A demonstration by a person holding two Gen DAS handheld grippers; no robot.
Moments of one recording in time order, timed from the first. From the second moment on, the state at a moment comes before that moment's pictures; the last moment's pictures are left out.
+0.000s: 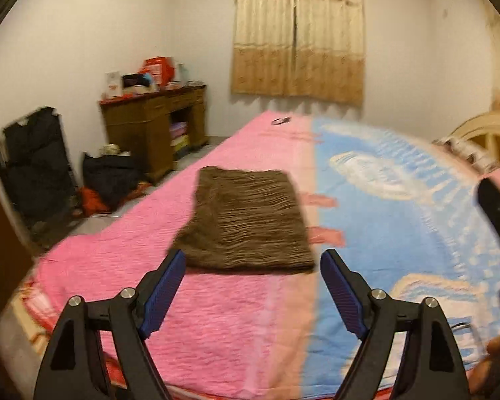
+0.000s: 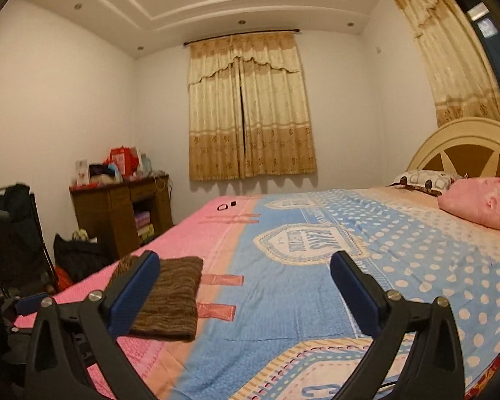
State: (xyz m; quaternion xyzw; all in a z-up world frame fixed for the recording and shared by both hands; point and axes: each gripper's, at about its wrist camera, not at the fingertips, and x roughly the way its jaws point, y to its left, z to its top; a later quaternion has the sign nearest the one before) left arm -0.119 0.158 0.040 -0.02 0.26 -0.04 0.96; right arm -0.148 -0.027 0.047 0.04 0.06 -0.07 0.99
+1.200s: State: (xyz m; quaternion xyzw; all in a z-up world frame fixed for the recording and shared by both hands) left arm -0.113 0.168 0.048 0.05 0.25 0.10 0.96; right arm -0.162 -0.025 0.051 0.05 0.05 -0.04 1.00
